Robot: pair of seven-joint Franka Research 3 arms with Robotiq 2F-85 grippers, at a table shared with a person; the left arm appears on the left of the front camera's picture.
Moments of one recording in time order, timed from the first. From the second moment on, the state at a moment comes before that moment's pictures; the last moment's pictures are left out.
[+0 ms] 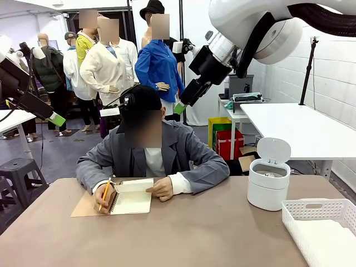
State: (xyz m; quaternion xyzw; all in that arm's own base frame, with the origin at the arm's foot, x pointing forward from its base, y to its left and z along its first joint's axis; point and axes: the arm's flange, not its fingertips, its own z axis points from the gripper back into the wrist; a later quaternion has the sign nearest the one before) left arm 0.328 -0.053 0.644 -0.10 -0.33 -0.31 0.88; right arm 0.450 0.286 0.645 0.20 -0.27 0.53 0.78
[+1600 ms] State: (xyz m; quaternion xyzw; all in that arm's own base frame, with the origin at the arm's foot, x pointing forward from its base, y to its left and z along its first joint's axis) left arm 0.328 -0.053 0.644 -0.10 -0.33 -0.31 0.88; right arm 0.450 0.286 0.645 0.20 -0.27 0.53 0.78
